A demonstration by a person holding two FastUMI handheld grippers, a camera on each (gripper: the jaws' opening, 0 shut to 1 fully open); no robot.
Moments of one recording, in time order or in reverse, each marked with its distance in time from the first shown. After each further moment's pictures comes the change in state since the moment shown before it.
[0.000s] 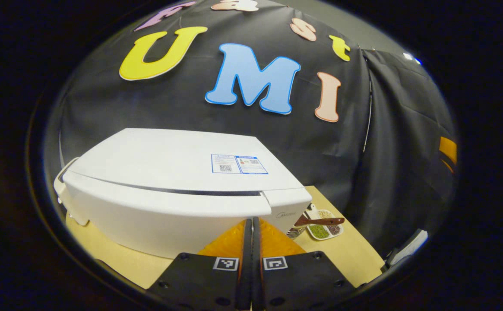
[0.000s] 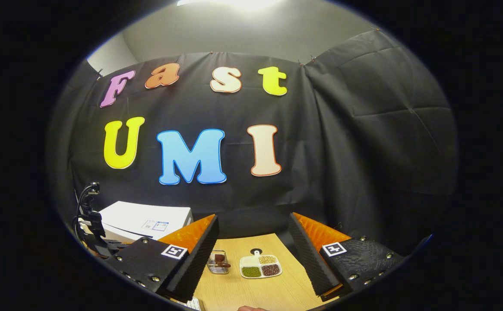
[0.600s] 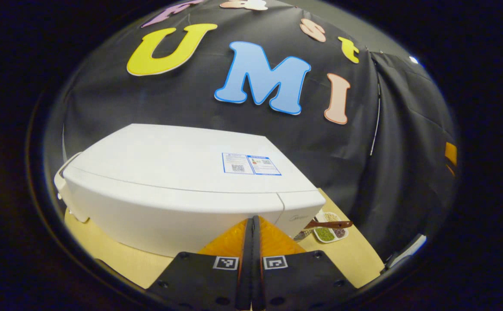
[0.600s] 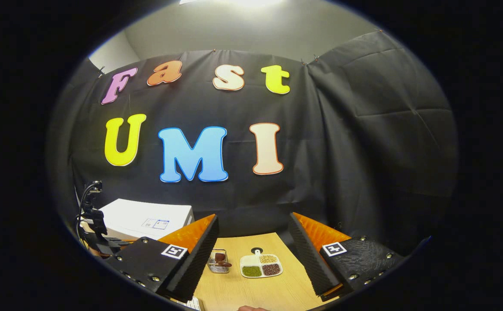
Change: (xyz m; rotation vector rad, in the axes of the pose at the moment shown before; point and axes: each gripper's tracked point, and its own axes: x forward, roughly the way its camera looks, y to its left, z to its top) left arm 0.007 0.017 -0.001 -0.060 0.012 0.024; right arm 0.001 0.005 0.000 -0.004 0.005 0.008
